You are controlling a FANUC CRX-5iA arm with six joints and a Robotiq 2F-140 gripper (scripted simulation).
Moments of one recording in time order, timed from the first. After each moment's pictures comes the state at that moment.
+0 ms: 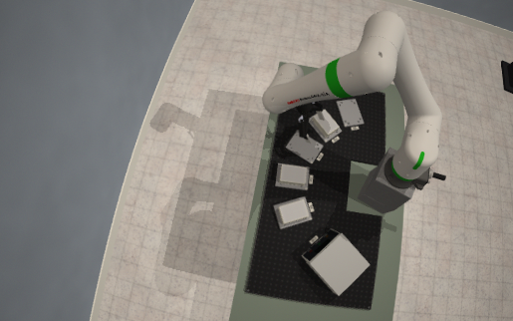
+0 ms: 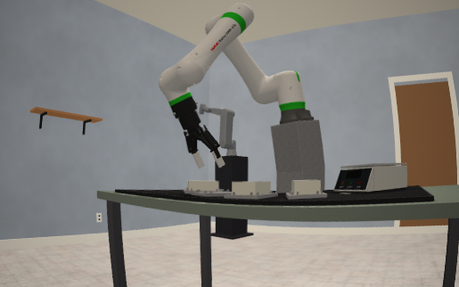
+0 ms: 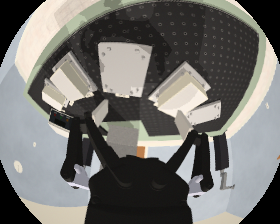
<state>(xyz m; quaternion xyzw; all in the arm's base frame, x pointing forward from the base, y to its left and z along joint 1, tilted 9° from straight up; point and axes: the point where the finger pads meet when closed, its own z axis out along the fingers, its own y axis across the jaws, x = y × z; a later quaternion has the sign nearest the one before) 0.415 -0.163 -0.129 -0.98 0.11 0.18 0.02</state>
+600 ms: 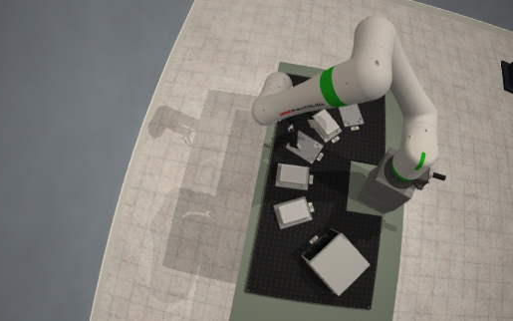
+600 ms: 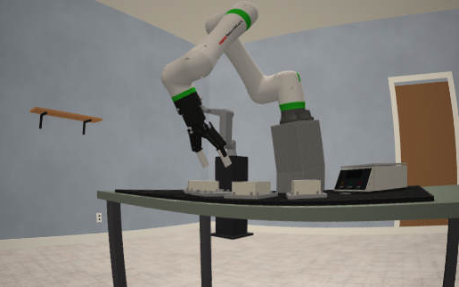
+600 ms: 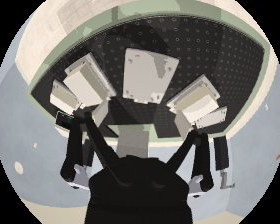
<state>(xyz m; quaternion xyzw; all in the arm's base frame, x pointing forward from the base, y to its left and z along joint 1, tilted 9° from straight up) 0.445 -0.103 -0.126 -0.98 0.10 0.18 0.02</state>
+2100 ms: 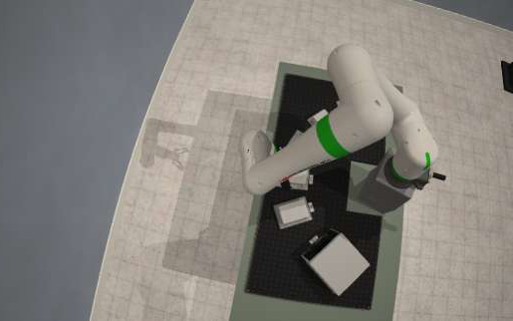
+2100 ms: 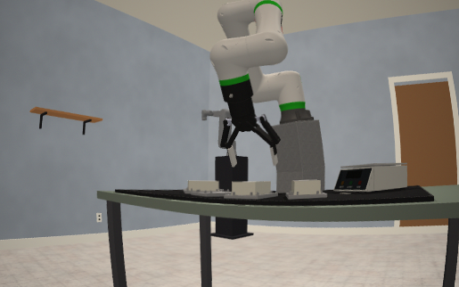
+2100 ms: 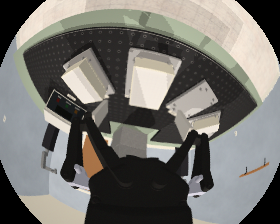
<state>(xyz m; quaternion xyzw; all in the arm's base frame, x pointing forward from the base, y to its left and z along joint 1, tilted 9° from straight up) 0.453 0.082 -0.132 -0.97 -0.12 0.18 -0.06</state>
